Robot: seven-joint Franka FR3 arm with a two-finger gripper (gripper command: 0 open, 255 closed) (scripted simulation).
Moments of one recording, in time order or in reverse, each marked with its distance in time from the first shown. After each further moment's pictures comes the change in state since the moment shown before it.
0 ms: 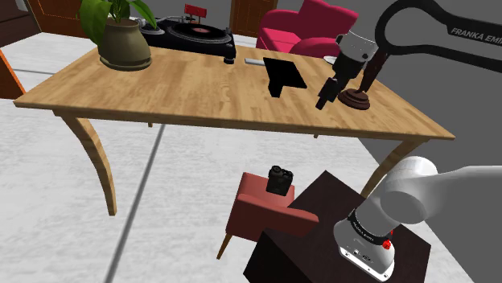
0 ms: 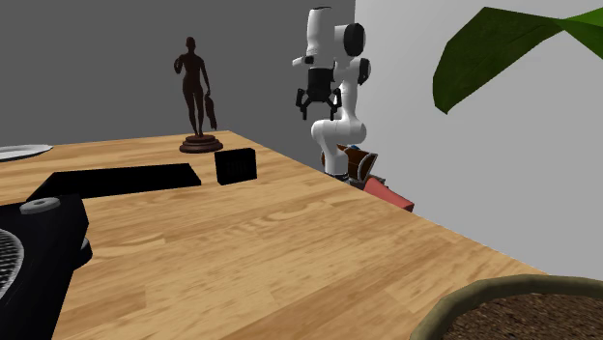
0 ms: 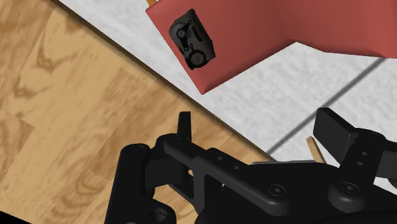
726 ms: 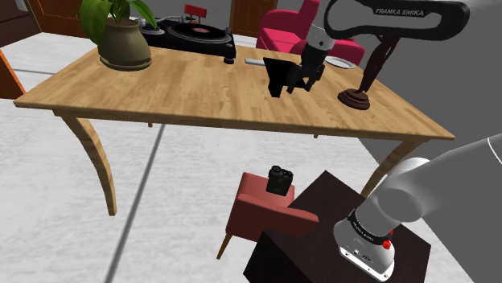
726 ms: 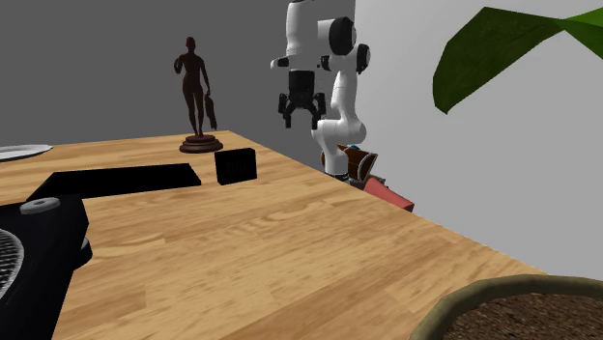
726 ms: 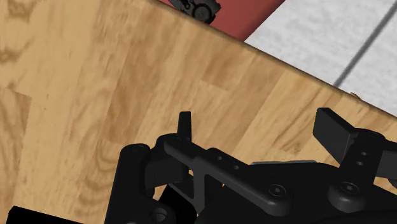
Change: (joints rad) arm -0.071 0.394 0.025 0.255 0.015 0.107 0.209
